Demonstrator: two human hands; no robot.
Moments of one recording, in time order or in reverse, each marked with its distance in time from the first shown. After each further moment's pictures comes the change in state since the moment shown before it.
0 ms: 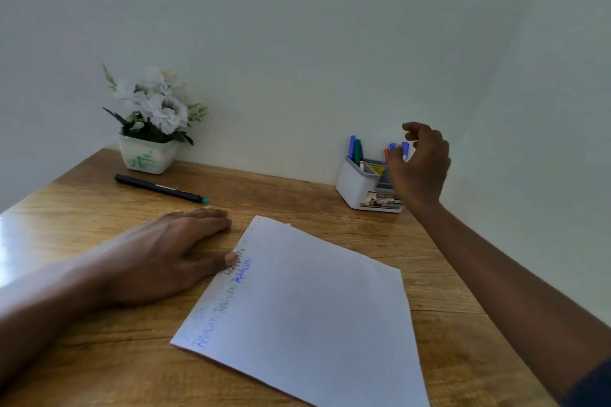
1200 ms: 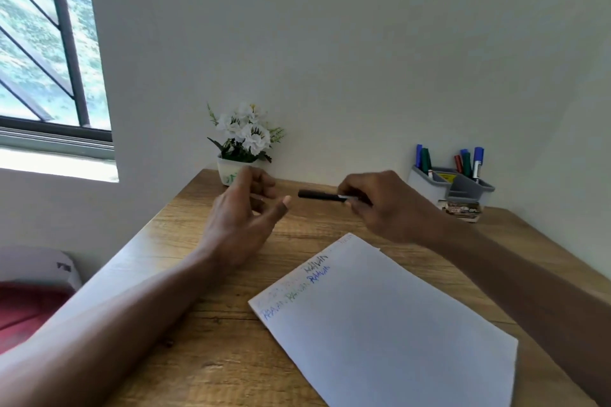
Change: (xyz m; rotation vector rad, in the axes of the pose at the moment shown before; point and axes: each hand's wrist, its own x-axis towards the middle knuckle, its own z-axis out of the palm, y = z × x) left_hand -0.001 0.004 -0.017 -0.562 0.655 -0.199; right_hand -0.070 -0.136 -0.012 0.185 -0.891 -0.477
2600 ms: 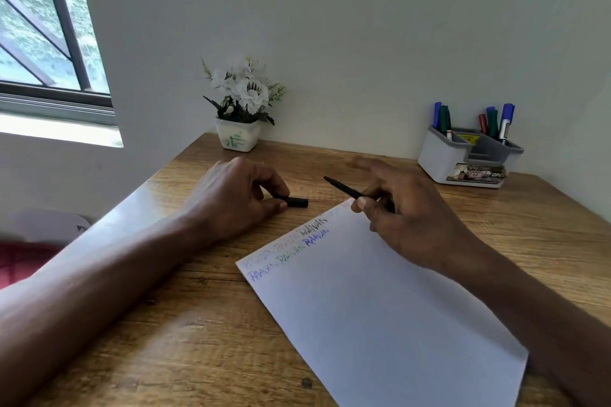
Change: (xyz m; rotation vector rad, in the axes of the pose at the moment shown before) left_hand -0.005 0.009 -0.005 0.520 -0.246 0.015; right_hand -0.063 -0.012 0.026 0.333 0.109 0.152
